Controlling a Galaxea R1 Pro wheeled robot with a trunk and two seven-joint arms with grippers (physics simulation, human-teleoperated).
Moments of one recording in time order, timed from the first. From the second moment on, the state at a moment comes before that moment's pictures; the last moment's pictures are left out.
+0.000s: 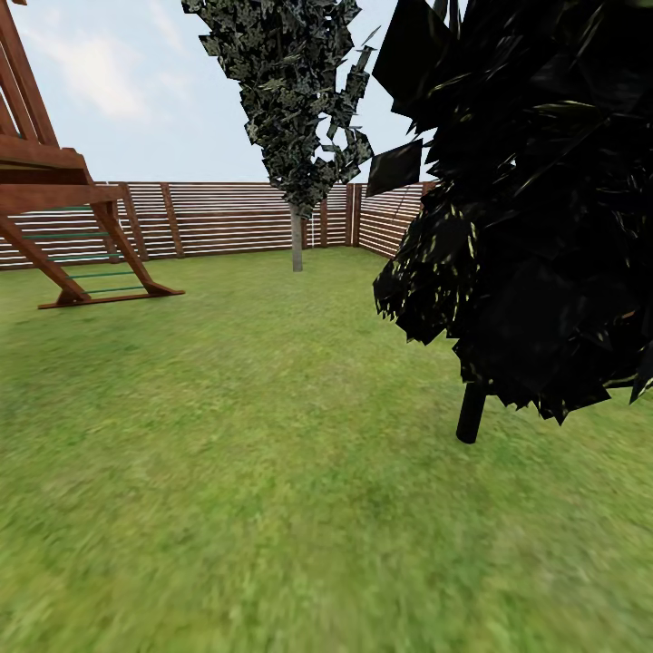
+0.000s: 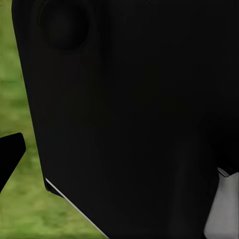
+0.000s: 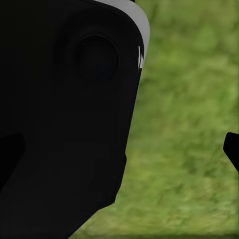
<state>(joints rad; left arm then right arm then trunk) 0.02 0.00 -0.01 -0.08 -0.01 0.00 -0.12 -0.10 -0.04 0.16 0.05 0.01 -0.01 0.01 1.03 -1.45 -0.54</state>
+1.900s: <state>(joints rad) 0.02 0.00 -0.01 -0.08 -0.01 0.00 -0.12 -0.10 -0.04 0.16 0.05 0.01 -0.01 0.01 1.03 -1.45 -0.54</state>
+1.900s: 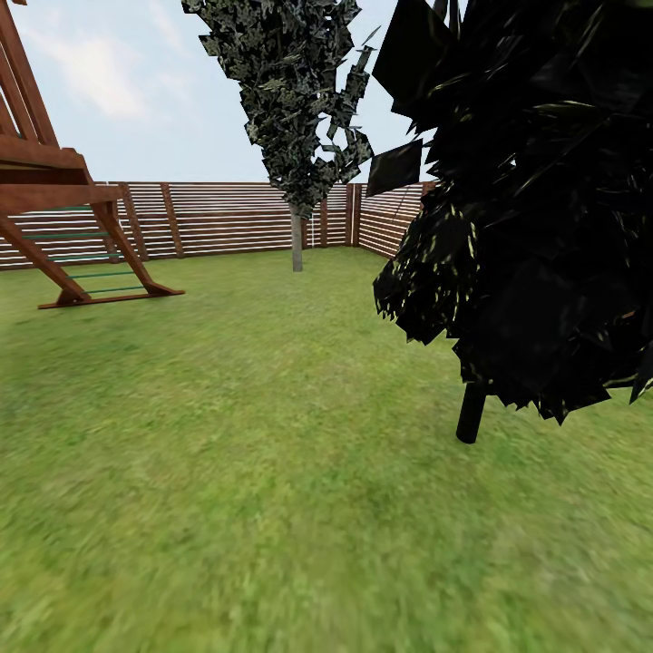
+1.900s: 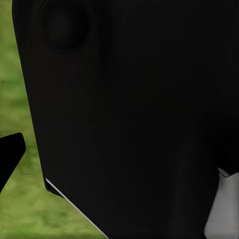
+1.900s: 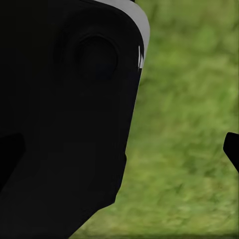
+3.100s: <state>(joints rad) 0.02 0.00 -0.01 -0.08 -0.01 0.00 -0.12 -0.10 -0.04 0.16 0.05 0.01 -0.01 0.01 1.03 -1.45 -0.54</state>
